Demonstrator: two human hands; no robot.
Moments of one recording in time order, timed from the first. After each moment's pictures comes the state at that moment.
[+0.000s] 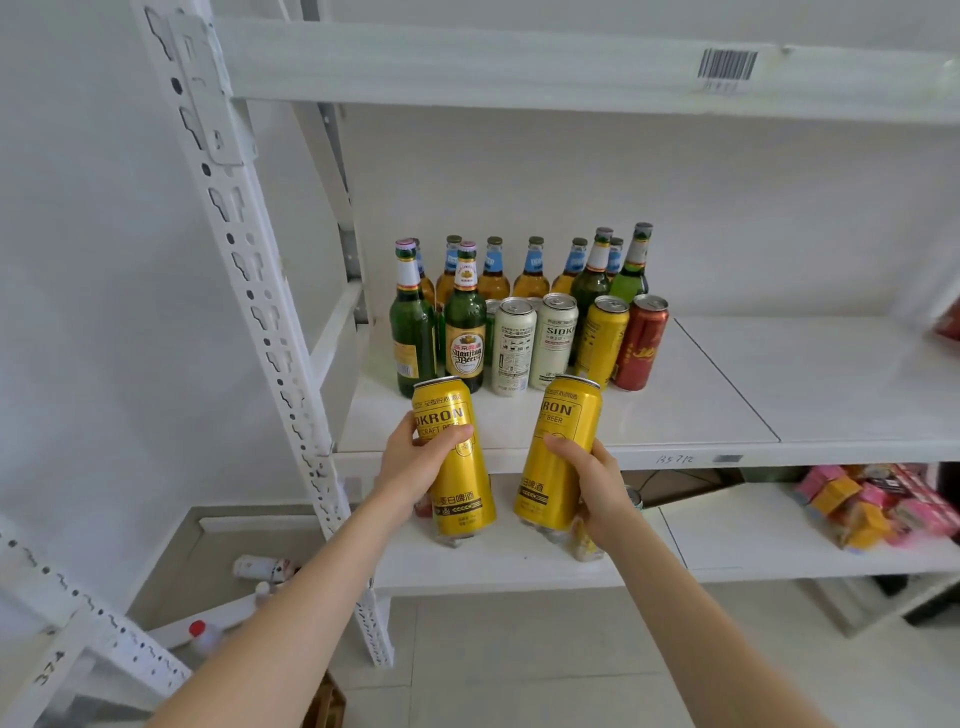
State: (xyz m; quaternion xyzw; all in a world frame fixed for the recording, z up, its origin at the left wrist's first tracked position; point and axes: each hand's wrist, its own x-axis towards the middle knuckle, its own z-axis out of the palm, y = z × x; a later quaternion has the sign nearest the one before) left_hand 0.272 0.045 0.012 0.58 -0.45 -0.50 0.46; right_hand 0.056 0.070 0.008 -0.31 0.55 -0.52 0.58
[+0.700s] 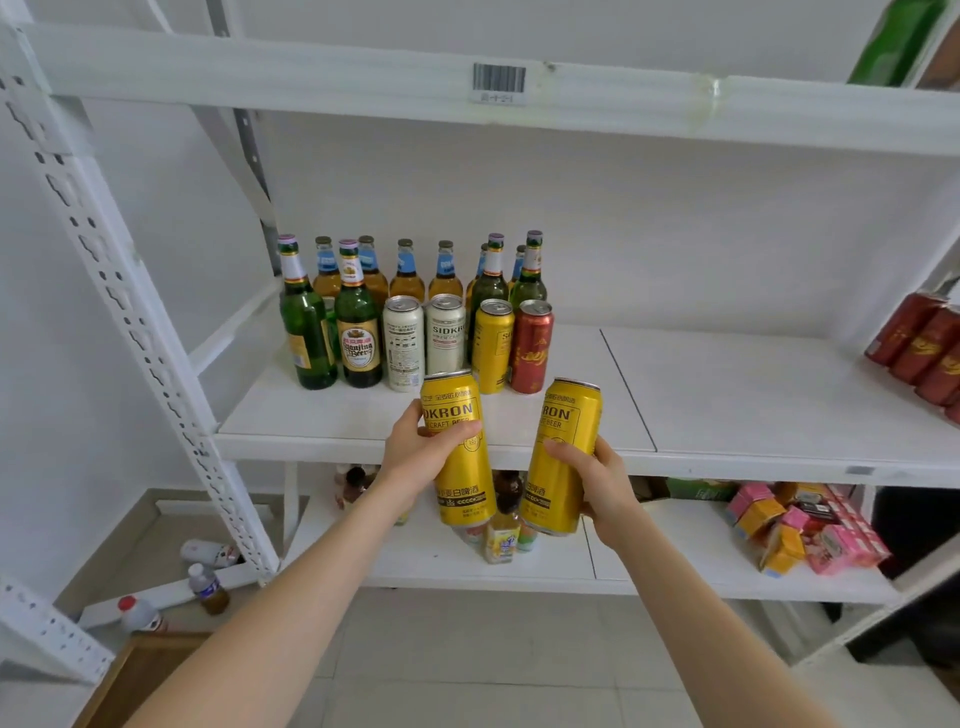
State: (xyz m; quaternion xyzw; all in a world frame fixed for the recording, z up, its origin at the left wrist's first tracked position) left_hand 0.066 0.067 0.031 0.58 -0.47 -0.47 0.48; right_hand -0.160 0.082 0.021 -0.39 0.56 -0.48 0.55
